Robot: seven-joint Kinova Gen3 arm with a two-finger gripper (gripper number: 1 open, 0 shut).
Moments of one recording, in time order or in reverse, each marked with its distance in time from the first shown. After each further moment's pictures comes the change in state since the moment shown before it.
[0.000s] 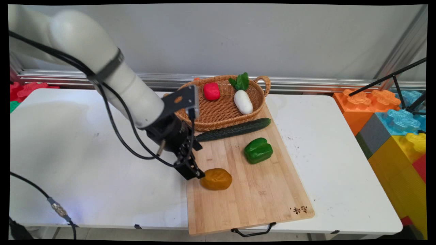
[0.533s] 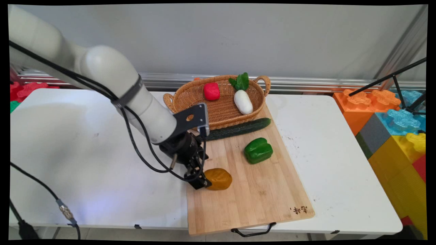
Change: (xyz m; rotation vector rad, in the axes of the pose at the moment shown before) arm -0.006 -0.001 0.052 0.004 -0.008 0.003
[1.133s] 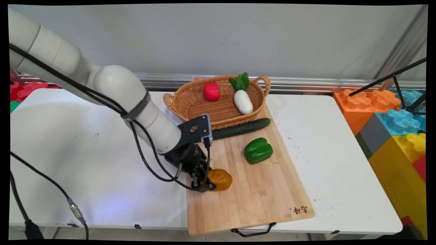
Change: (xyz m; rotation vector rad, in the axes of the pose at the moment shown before) arm -0.009 0.003 0.029 -0.022 0.005 -0.023
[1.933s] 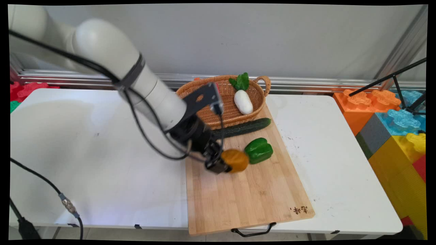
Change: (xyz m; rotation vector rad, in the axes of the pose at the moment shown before) arm 0.058 0.010 -0.066 0.031 0.104 -0.071
